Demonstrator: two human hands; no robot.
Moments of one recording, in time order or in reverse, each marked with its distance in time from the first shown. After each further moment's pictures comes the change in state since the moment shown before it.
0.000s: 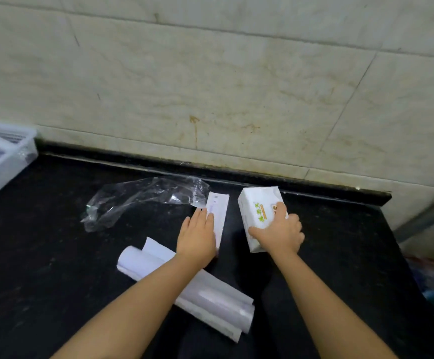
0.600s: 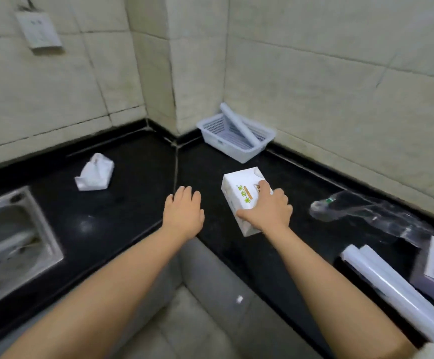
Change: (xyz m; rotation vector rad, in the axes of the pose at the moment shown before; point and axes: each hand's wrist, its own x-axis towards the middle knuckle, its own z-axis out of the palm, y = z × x) left_hand -0.350 -0.403 -0.107 0.065 0.221 -0.651; right_hand -0.383 -0.330 0.141 -0.095 -0.231 -0.812
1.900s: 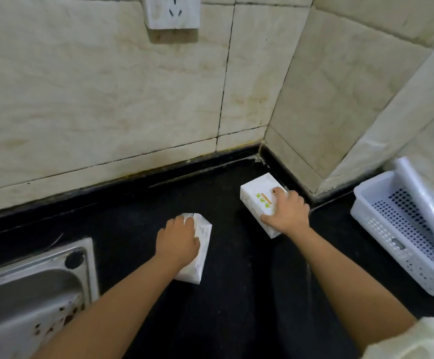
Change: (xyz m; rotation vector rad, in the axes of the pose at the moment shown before) left_hand 0.260 -0.401 0.067 -0.172 -0.258 -0.440; right_hand 0.338 -0.365 0.248 -0.314 -0.224 -0.347
